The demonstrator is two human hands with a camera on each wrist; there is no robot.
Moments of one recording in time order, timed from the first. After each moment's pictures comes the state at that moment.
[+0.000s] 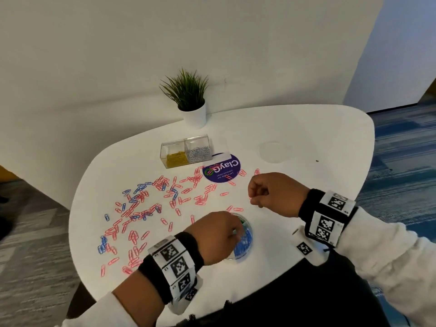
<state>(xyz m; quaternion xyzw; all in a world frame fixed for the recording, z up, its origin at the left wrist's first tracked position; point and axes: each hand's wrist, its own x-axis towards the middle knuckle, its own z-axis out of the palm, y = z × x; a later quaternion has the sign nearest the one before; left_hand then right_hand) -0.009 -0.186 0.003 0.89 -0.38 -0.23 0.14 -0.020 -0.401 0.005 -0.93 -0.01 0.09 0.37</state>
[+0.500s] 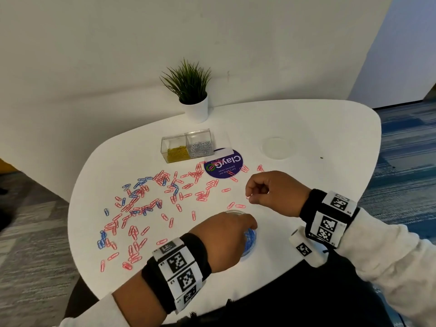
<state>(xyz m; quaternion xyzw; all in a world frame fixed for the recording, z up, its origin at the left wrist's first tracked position) -0.023 -0.191 0.009 0.88 -0.41 -0.21 0.12 -0.015 -0.397 -0.006 -0.92 -0.04 0.07 0.39</state>
